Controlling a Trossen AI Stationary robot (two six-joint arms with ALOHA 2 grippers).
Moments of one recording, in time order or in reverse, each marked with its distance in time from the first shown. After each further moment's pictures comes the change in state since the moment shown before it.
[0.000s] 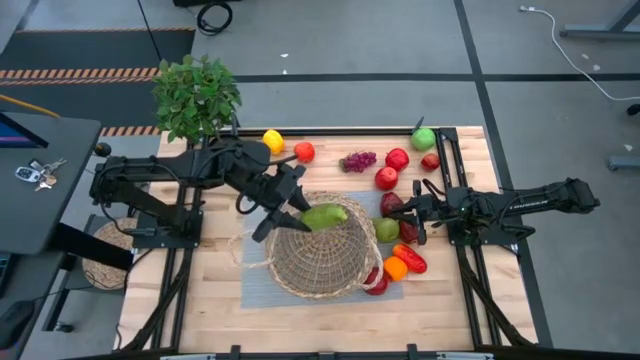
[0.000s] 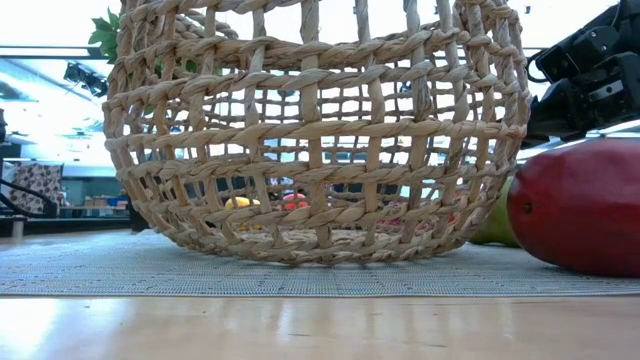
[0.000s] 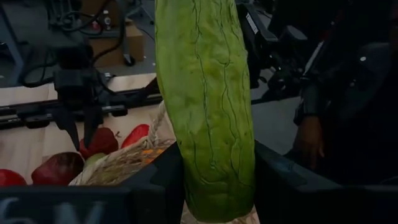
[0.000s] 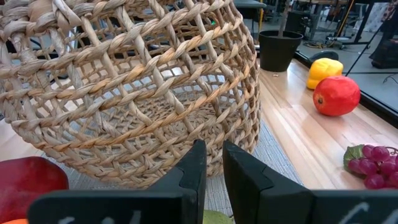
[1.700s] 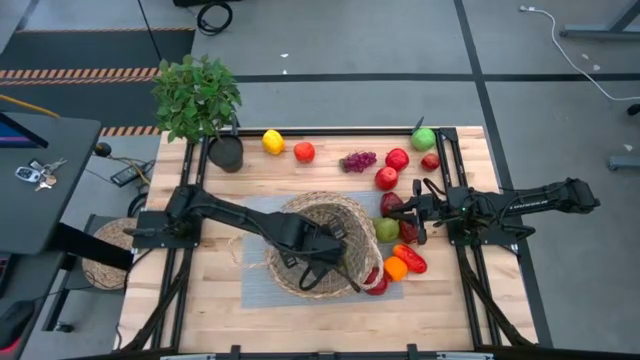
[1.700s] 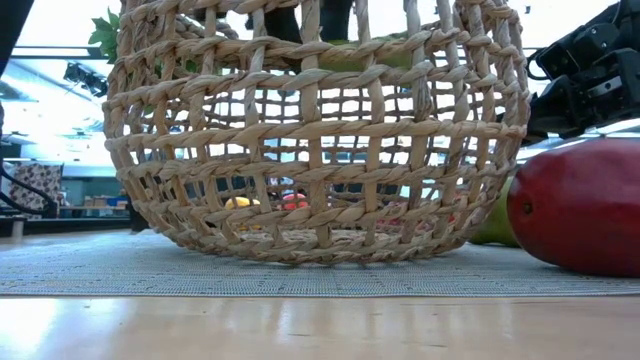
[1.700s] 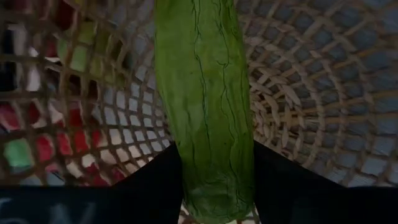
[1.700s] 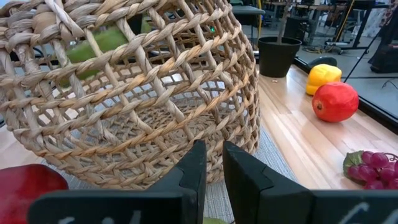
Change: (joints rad) left arm -0.260 0.648 0.442 -0.702 -0.764 0.872; right arm 0.000 0.000 0.000 0.022 0.000 0.000
